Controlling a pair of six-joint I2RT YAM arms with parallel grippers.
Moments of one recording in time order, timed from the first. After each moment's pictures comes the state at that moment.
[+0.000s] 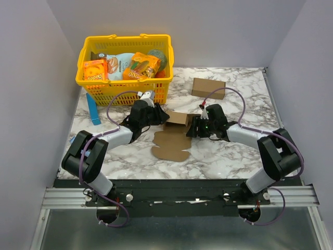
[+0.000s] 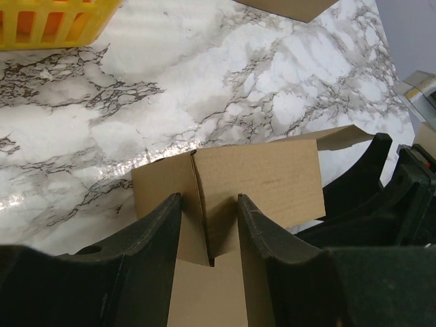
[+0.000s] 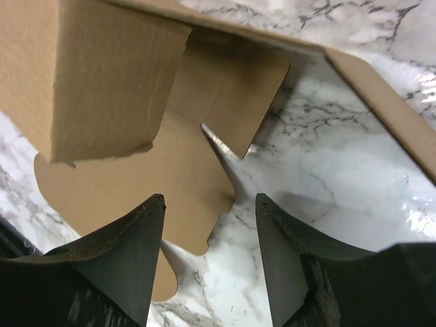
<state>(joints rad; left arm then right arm) -0.49 1.57 0.76 0.42 0.20 -0.58 0.47 1.58 0.77 -0.01 -0.31 0.42</state>
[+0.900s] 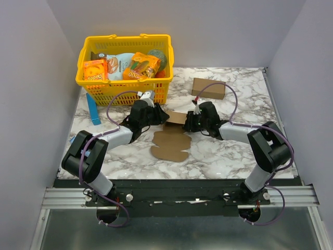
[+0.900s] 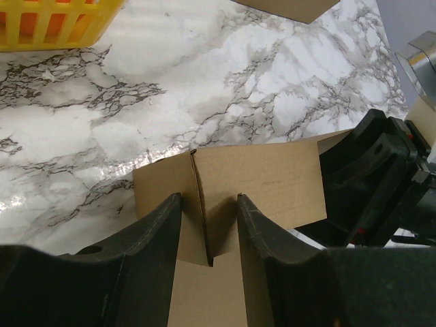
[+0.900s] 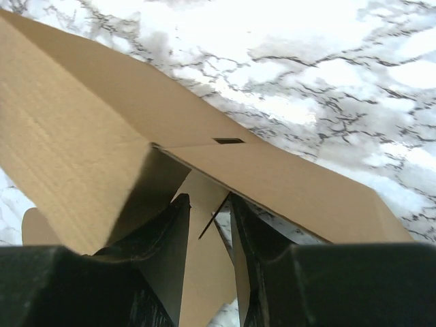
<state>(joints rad) -0.49 1.57 0.76 0.42 0.20 -0.58 0.53 1.70 0.83 0.21 -0.21 0.37</state>
